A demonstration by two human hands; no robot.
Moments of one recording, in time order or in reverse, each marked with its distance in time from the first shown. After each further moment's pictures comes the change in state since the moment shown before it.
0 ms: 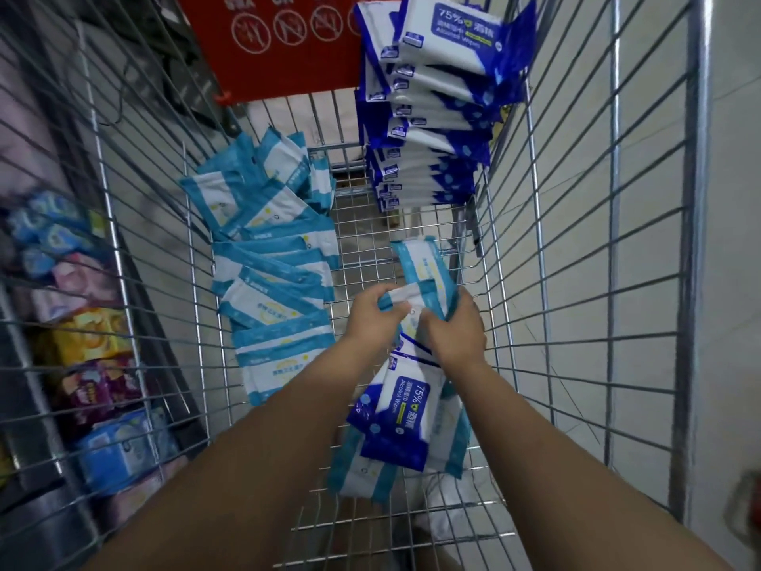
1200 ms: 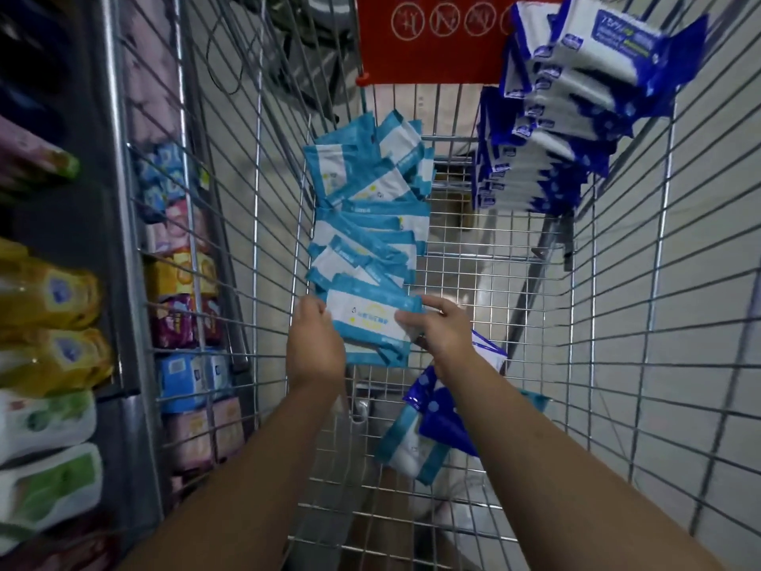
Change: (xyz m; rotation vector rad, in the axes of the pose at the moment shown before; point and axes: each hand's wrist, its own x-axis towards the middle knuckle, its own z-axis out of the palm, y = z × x) left_hand -0.075 -0.055 -0.123 0.422 0.675 -0.074; right_hand -0.055 -0.050 0.065 0.574 -0.423 0.238
